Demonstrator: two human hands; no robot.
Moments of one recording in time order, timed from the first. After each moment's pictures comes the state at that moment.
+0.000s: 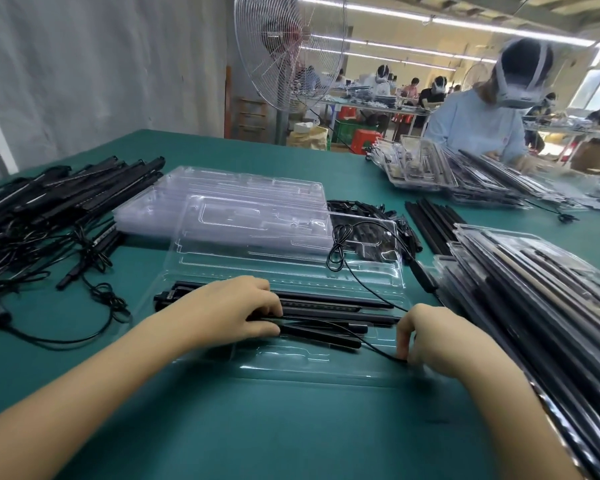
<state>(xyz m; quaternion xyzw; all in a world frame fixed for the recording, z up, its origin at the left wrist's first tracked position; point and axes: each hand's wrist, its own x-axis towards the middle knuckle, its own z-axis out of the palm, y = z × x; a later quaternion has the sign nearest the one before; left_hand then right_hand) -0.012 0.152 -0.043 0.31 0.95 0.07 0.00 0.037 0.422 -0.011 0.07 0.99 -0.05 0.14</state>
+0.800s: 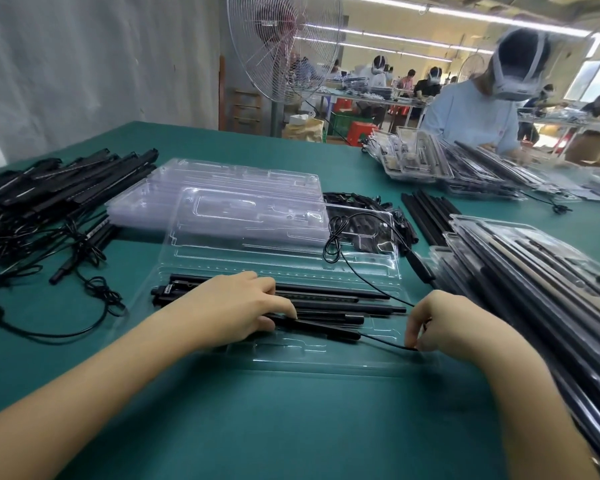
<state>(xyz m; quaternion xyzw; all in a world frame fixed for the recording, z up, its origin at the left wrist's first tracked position) -0.006 0.163 -0.046 0.36 0.93 -0.01 -0.03 0.041 0.434 0.001 0.08 0.98 -0.10 0.16</state>
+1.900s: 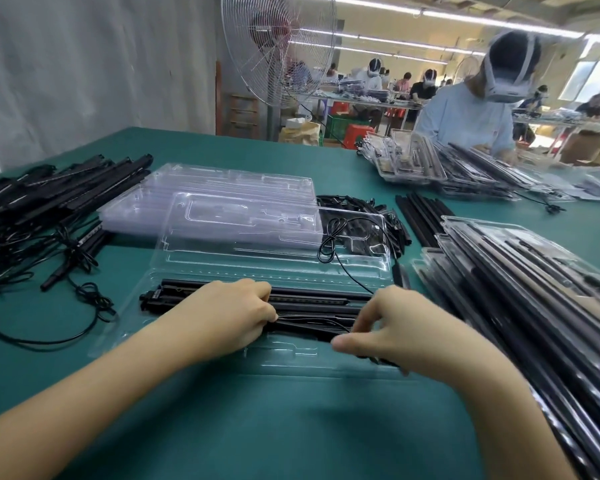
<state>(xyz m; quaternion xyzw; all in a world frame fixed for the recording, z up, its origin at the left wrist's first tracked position) 0.005 0.172 -0.044 0.32 0.94 -0.08 -0.07 0.065 0.396 0.016 -0.09 0.96 -0.23 0.10</state>
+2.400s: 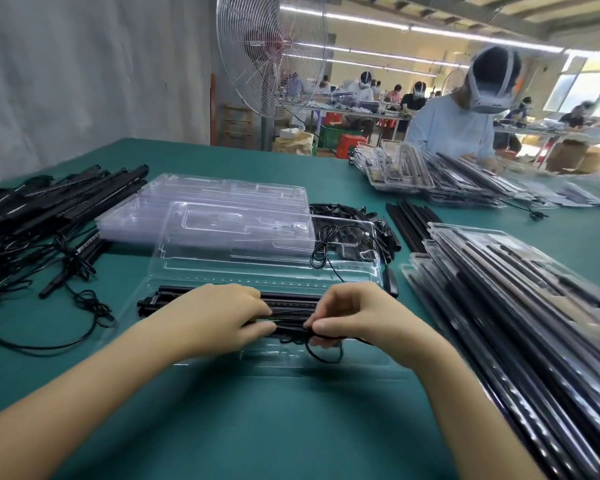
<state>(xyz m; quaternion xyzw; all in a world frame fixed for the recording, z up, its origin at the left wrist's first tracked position) 0.009 0.172 -0.028 0.33 0.95 -0.01 -0.02 0.039 0.396 -0.013 -0.15 0.78 -0.59 0.16</state>
